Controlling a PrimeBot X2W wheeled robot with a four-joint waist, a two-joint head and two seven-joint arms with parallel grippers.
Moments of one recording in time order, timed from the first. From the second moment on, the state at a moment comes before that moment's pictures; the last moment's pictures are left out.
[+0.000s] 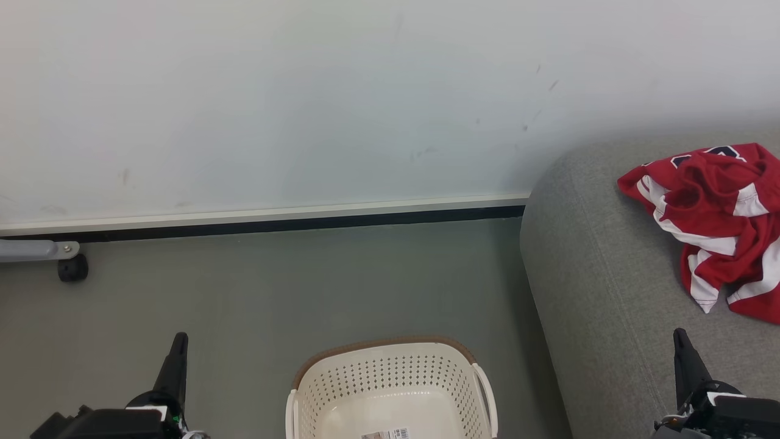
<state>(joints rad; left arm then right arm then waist) -0.08 0.04 0.09 0.30 -1.60 -0.12 0.11 -0.09 -0.04 -0.13 0.30 1.60 0.12 0.11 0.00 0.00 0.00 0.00</state>
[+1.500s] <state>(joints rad) -0.08 0.04 0.09 0.30 -1.60 -0.12 0.11 -0.09 -0.04 -0.13 0.30 1.60 0.12 0.11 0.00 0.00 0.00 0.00</state>
